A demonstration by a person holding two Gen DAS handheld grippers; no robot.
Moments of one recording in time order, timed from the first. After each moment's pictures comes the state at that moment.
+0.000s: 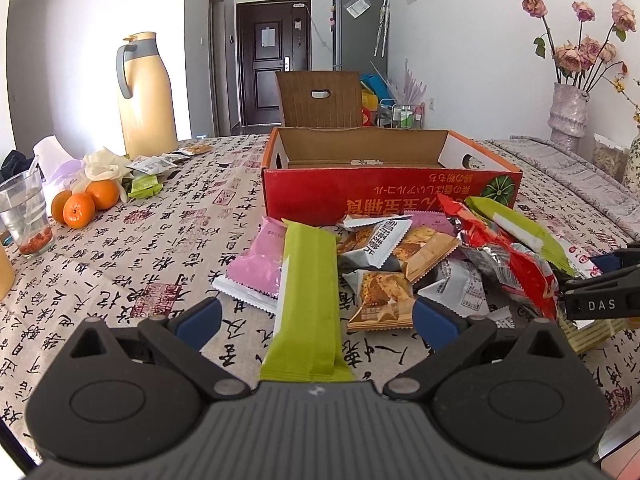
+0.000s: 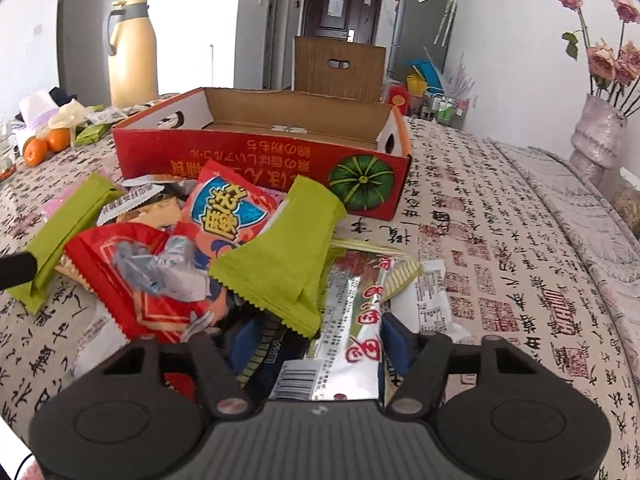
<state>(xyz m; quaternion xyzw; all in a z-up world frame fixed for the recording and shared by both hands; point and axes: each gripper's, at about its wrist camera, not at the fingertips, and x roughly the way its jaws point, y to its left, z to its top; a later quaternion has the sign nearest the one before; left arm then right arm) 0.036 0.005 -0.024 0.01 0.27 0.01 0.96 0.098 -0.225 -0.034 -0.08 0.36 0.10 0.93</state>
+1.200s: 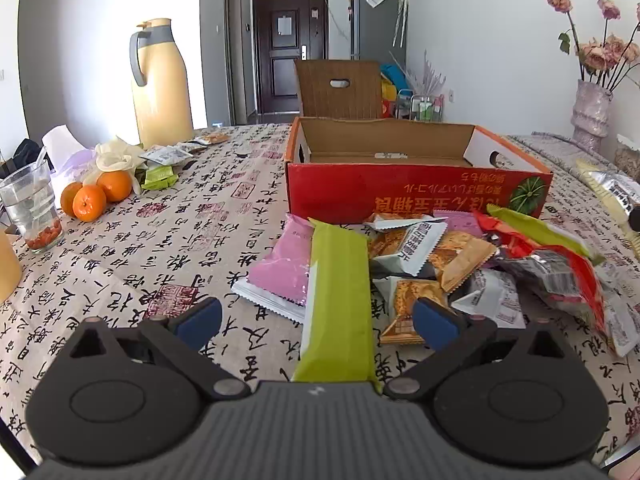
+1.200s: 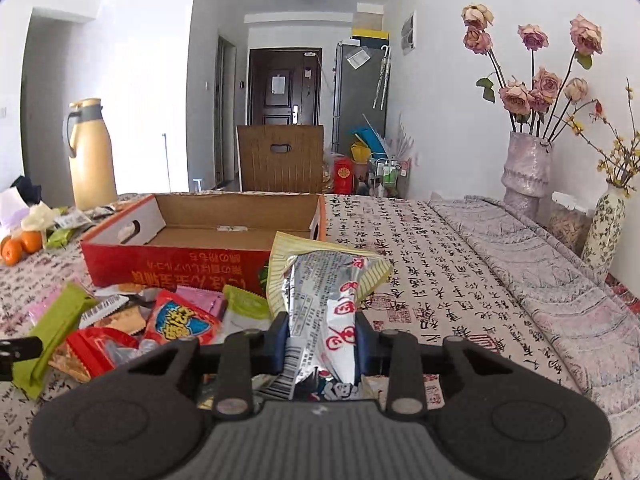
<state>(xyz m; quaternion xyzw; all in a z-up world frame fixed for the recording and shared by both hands) 0.058 0.016 -0.025 0.00 0.29 0.03 0.96 0.072 -0.271 0.010 -0.02 0.24 0.03 0.97</state>
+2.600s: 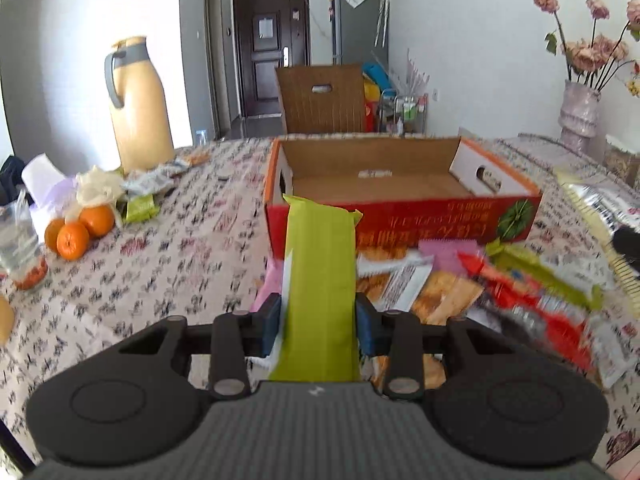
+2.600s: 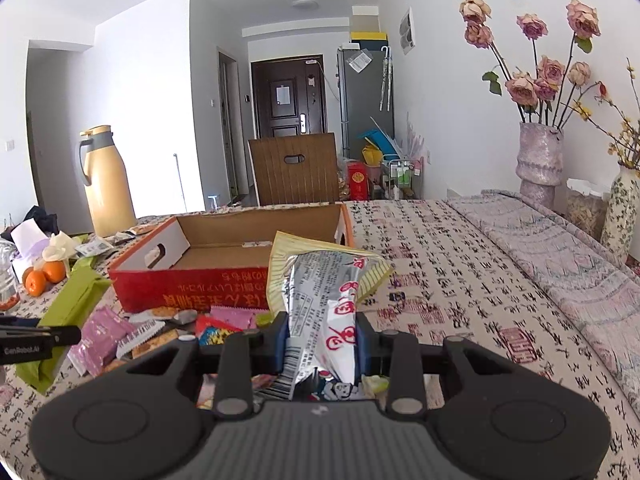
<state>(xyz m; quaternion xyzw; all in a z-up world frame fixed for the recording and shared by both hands) 0.083 0.007 0.009 0.02 0.29 0.01 0.96 0.070 -0.257 0.018 0.02 0.22 0.06 0.97</state>
